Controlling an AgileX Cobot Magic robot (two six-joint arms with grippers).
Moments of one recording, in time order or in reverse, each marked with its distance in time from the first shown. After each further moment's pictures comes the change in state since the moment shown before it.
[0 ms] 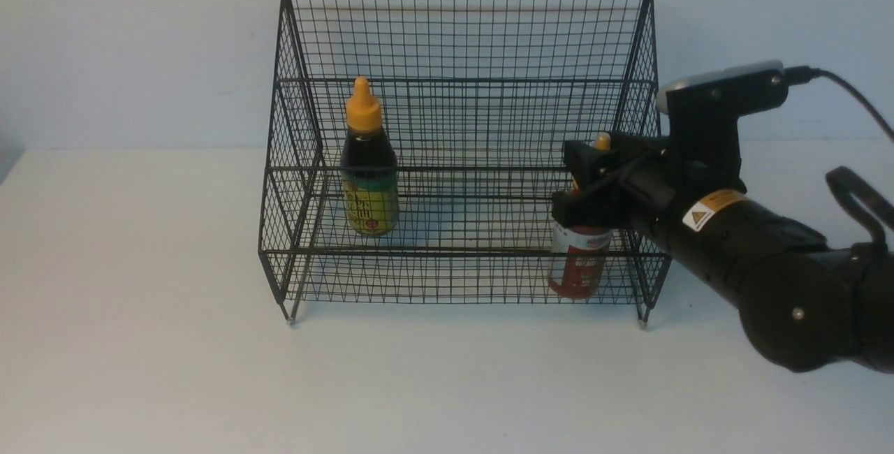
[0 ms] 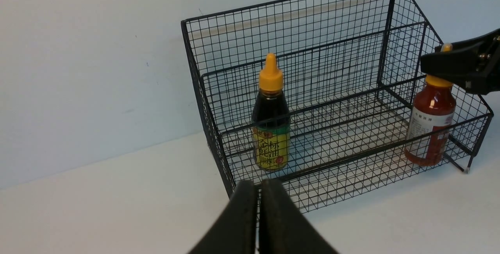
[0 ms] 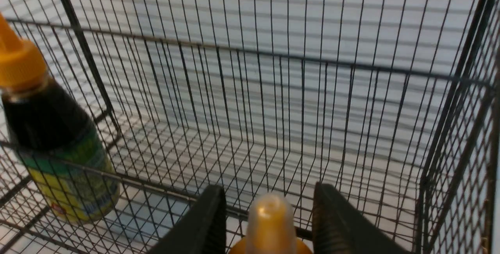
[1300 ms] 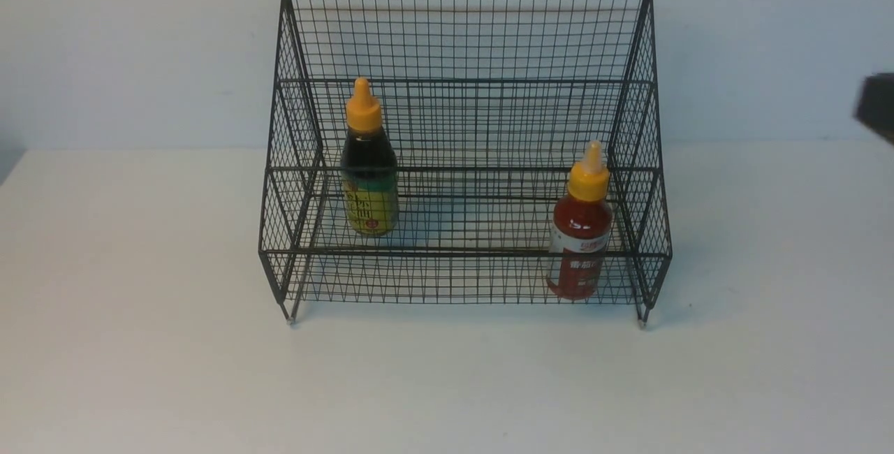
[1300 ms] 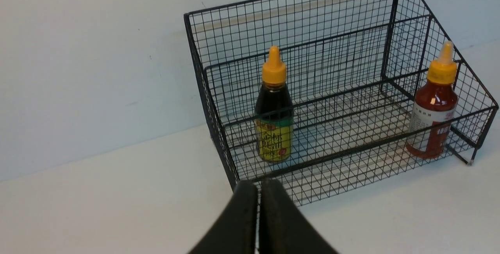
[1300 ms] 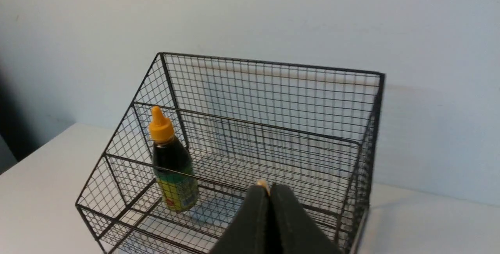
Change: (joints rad) right arm -0.274 -0.973 -0.006 -0.066 0.946 0.037; left arm 0.000 0.000 0.000 0.014 0.035 -0.010
